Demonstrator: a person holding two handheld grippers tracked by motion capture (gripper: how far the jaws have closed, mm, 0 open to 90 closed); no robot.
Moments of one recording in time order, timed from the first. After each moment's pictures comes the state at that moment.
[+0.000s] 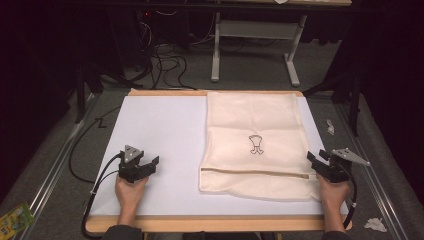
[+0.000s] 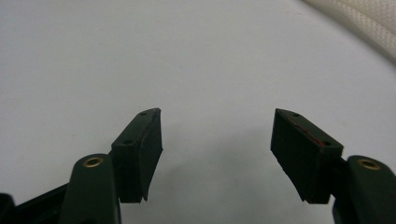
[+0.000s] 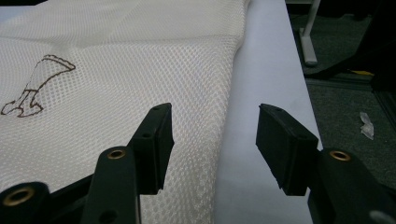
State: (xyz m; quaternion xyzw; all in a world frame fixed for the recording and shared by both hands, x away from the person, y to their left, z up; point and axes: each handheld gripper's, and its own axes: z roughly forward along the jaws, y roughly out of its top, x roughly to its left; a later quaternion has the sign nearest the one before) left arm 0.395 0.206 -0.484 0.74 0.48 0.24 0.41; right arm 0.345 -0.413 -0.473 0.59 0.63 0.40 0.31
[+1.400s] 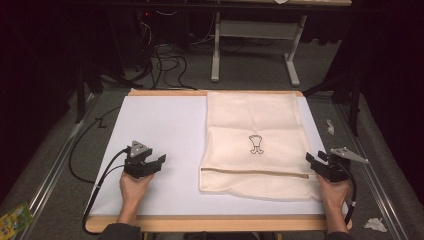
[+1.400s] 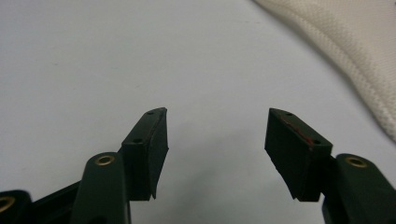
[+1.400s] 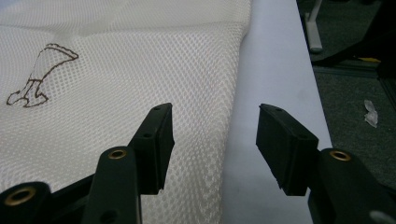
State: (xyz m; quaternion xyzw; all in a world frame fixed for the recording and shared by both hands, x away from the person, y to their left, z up) left arm 0.399 0.184 -0.464 0.76 0.45 0.20 0.41; right arm 0.346 -0.411 -0.469 0.60 0.64 0.38 0.29
